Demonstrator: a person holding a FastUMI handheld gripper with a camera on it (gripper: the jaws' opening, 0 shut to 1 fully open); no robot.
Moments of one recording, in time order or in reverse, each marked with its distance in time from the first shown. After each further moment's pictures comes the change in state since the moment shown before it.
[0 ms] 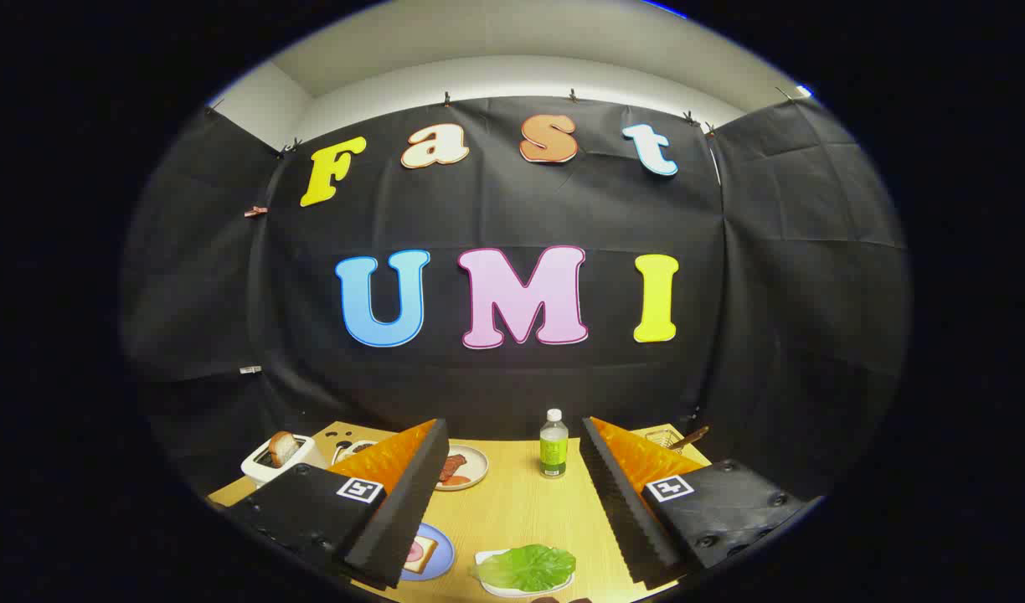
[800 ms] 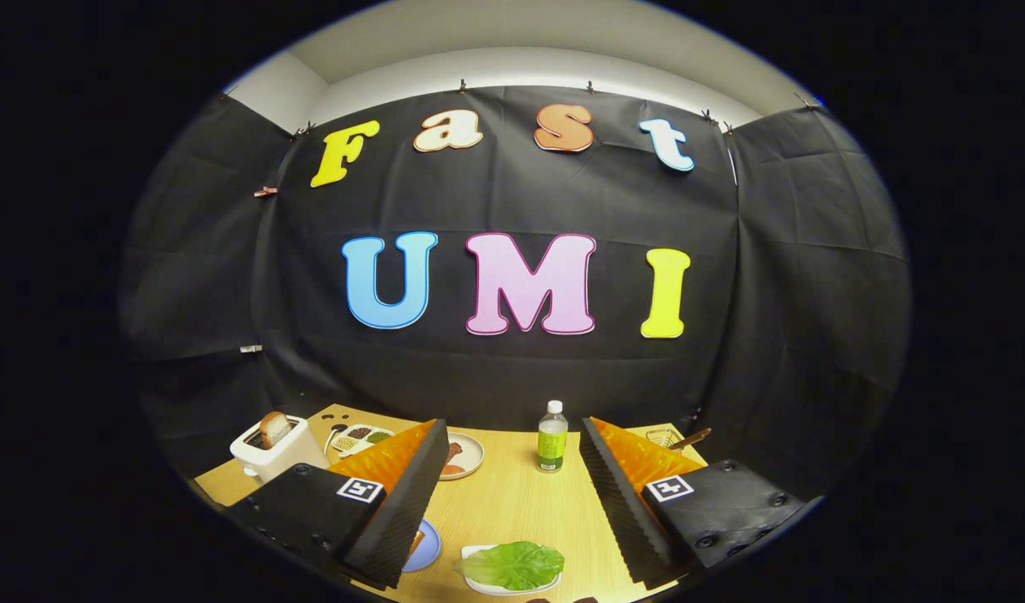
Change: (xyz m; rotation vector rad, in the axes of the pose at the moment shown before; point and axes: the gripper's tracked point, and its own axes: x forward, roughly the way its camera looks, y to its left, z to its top) arm 0.014 0.001 -0.019 -0.043 0.046 0.039
